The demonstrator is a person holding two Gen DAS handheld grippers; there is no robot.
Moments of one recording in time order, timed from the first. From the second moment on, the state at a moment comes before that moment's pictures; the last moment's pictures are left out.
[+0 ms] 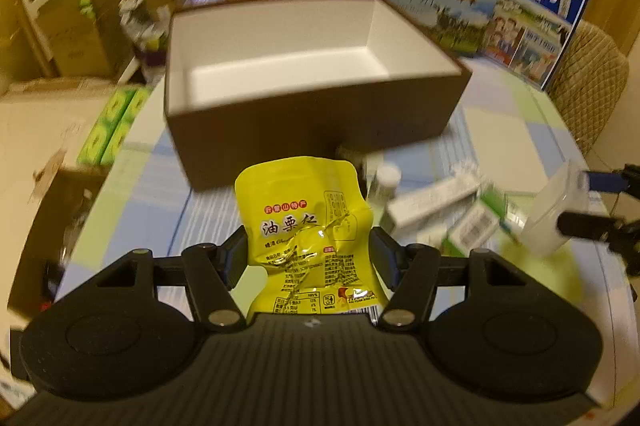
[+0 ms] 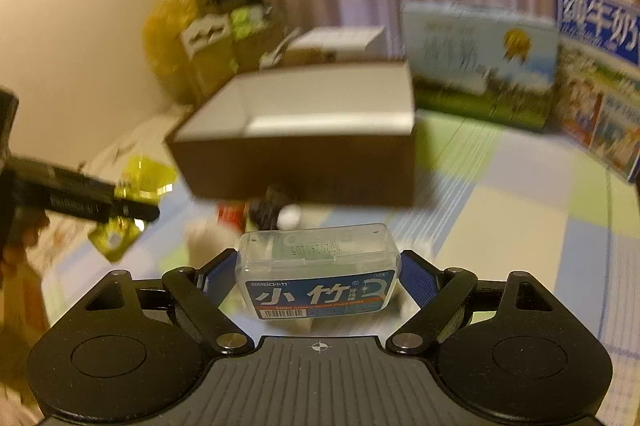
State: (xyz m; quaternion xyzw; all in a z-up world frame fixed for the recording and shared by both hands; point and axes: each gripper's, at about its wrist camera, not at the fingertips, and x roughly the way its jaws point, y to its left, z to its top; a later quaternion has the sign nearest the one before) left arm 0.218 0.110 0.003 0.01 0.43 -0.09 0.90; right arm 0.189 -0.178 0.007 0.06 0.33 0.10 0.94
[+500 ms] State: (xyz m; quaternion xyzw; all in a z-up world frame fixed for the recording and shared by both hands) left arm 0.360 0.117 0.038 0.02 0.37 -0.10 0.92; right arm 0.350 -0.160 0.030 0.08 0.29 0.07 0.95
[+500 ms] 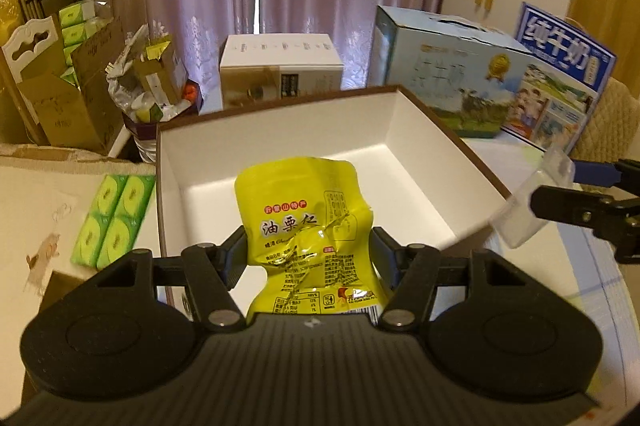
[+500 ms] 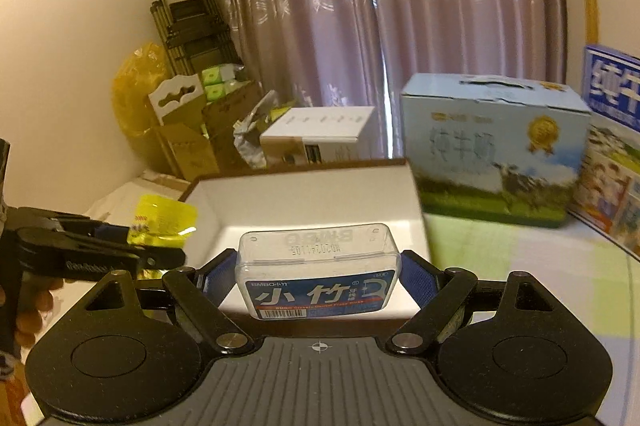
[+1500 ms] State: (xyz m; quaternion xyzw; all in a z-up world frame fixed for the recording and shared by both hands) left arm 0.466 0.106 -0.066 -0.04 0.50 -0.10 0.86; right arm 0.444 -0.162 -0.057 0.07 0.44 0.00 0.90
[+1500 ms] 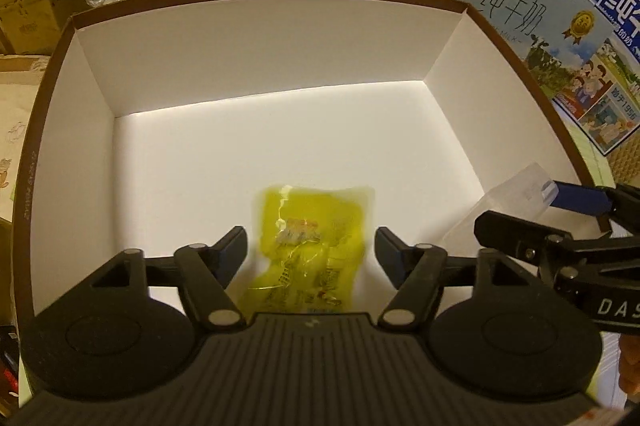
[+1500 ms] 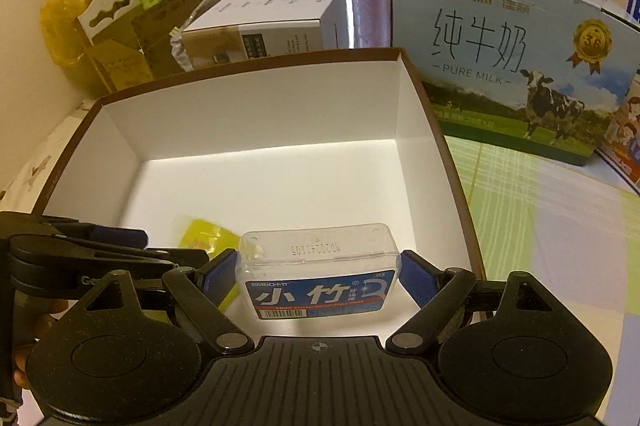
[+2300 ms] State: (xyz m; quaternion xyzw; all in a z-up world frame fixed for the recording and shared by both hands) left arm 0.437 0.137 -0.027 -0.04 0.47 -0.10 0.88; right arm 0.438 -0.146 -0.026 0.07 0.41 0.00 0.91
